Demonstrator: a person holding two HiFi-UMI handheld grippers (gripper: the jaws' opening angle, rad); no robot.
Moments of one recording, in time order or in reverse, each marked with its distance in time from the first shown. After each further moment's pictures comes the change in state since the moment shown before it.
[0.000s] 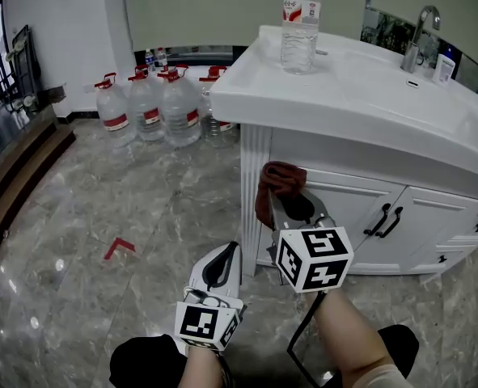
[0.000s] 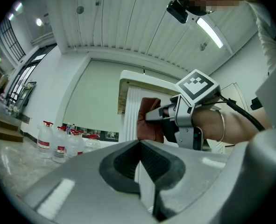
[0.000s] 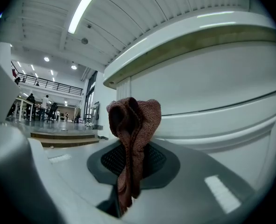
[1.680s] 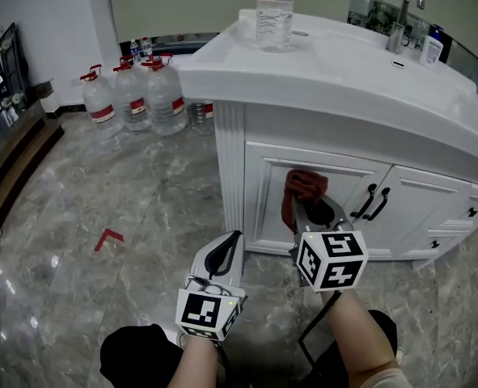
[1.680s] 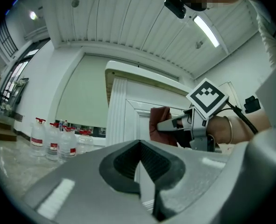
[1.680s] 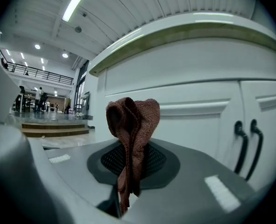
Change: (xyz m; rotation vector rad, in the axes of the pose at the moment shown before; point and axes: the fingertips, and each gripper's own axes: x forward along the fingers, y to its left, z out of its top) left arm 0.017 -0.045 -0.026 0.009 0.048 -0.075; right arm -0.059 -0.078 -0.050 -0.021 0.105 -0.133
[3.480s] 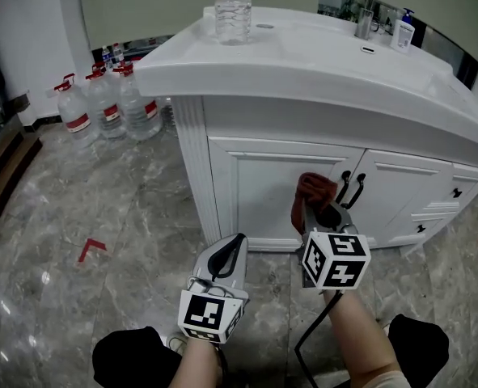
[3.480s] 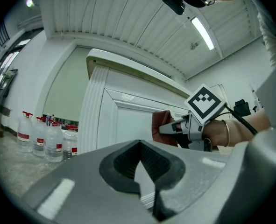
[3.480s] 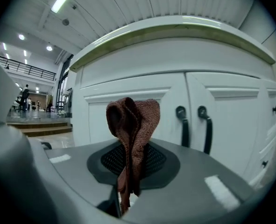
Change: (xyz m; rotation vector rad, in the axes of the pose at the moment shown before) left arm 0.020 -0.053 -0.017 -0.009 0.037 -0.124; right arm -0.040 -0.074 -0.032 0.046 0.032 -0.197
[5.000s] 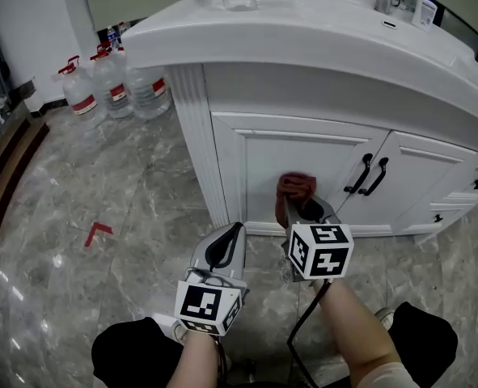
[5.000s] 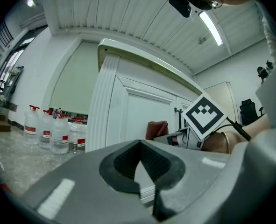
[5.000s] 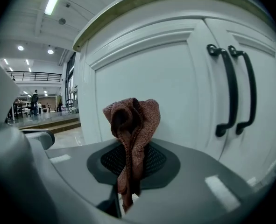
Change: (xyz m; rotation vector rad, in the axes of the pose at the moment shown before) left arm 0.002 0.028 -0.038 -0.041 0.070 0.059; right arm 0.052 0.042 -0.078 0.047 0.132 0.127
